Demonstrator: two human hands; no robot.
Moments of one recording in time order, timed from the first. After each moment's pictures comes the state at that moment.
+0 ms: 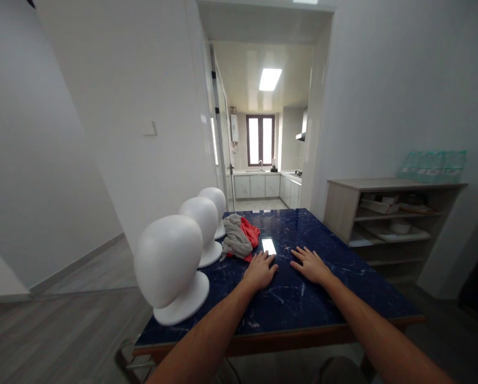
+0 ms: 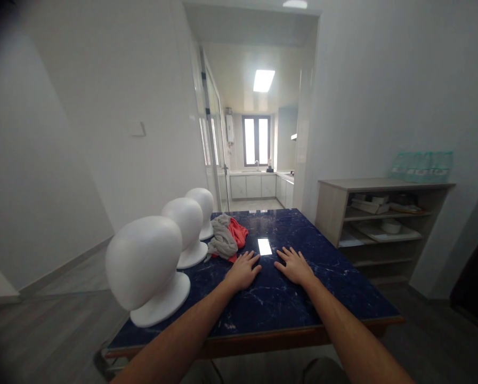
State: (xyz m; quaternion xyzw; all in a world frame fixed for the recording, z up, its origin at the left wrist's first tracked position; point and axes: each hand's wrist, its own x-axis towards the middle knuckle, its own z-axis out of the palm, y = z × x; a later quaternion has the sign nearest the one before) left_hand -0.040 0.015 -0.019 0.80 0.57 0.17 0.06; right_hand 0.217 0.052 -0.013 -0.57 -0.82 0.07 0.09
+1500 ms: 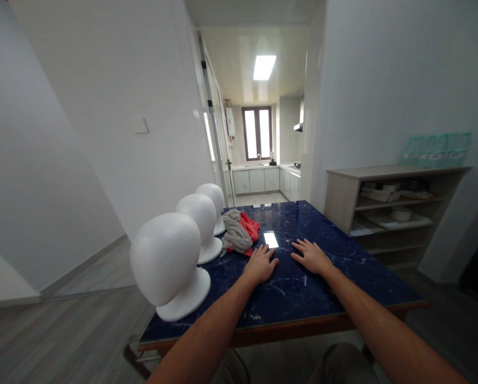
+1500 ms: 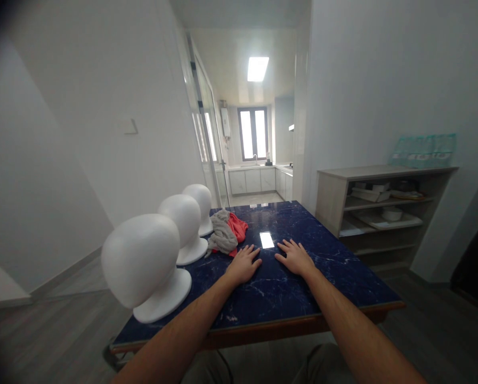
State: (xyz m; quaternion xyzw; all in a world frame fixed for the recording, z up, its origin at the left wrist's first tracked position) left_hand -0.040 0.014 -0.018 0.81 0.56 0.15 0.04; right_hand 0.218 0.053 -0.015 -0.57 -0.81 0.07 0.12
